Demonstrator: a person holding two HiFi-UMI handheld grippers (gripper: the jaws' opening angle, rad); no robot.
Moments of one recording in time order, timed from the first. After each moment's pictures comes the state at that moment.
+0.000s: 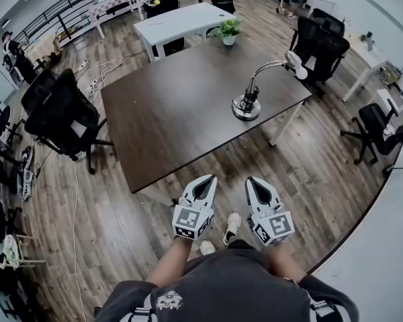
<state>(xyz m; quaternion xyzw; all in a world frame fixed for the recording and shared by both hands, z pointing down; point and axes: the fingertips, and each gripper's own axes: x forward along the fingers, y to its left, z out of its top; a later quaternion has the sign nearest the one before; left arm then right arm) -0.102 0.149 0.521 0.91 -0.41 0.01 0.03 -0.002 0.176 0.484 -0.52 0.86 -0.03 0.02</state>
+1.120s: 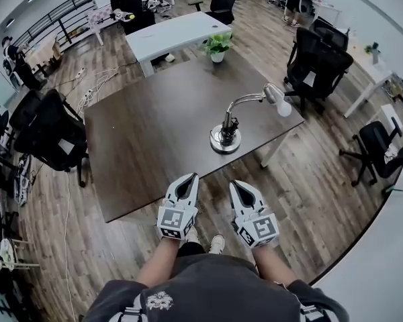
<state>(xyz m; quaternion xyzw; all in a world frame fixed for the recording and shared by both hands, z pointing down) -0.013 -0.017 0.502 0.88 -0.47 0.02 0.01 0.094 0.018 0.474 -0.48 0.88 -0.04 0.05</state>
